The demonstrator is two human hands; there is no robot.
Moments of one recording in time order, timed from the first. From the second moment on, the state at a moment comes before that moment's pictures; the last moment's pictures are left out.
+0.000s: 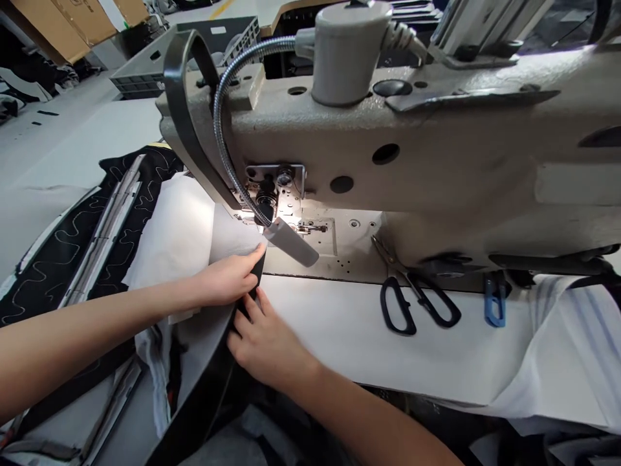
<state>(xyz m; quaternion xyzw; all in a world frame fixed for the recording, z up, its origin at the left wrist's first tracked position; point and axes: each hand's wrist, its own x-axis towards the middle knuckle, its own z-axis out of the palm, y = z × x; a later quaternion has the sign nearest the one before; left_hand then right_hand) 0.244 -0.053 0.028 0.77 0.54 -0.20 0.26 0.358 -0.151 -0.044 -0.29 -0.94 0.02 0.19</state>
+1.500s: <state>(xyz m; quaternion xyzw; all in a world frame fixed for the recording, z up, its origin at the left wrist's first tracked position) 0.201 -0.104 0.036 0.81 0.49 -0.25 0.22 0.326 -0.189 -0.047 -0.30 -0.92 0.11 0.22</state>
